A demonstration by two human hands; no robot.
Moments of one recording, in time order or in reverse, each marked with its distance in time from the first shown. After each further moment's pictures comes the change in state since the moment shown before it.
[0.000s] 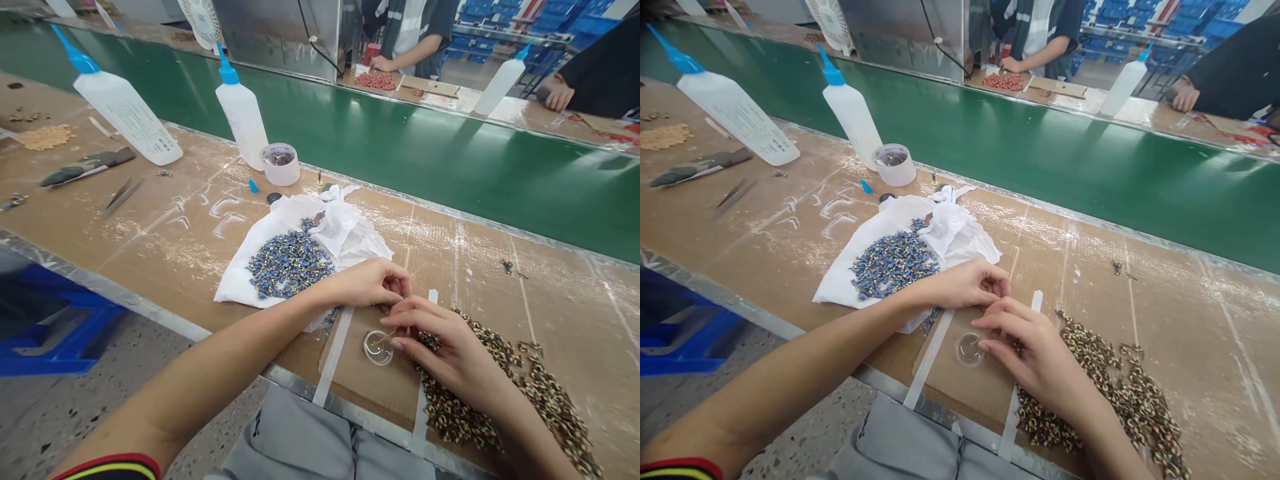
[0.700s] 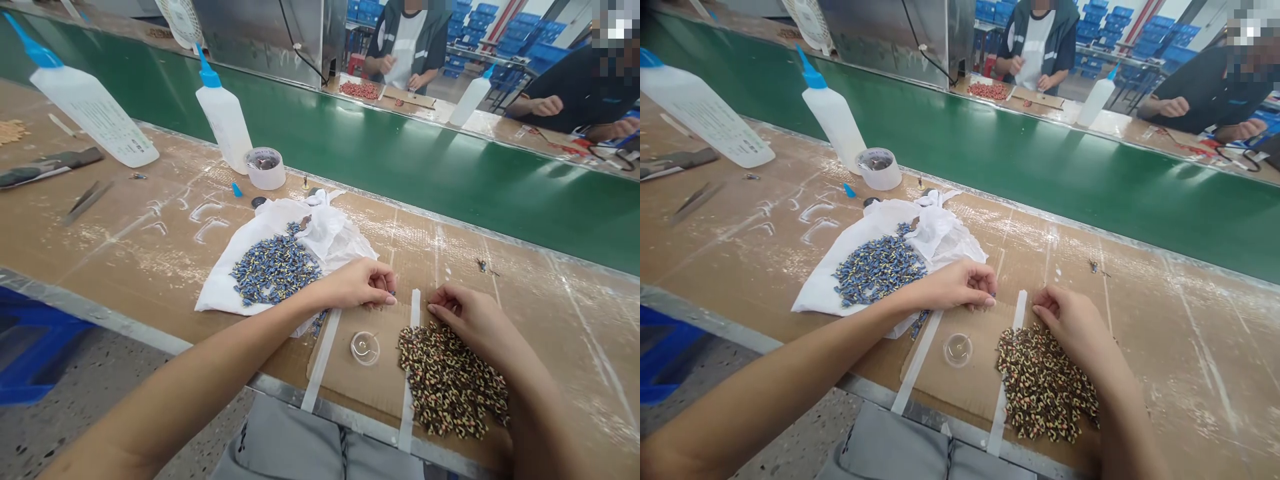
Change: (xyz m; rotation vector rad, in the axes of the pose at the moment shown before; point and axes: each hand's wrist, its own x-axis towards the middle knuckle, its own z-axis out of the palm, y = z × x) left_hand 0.002 -0.002 0.002 -0.060 0.085 -0.053; right_hand -0.019 0.065 -0.048 -0.452 0.151 0.400
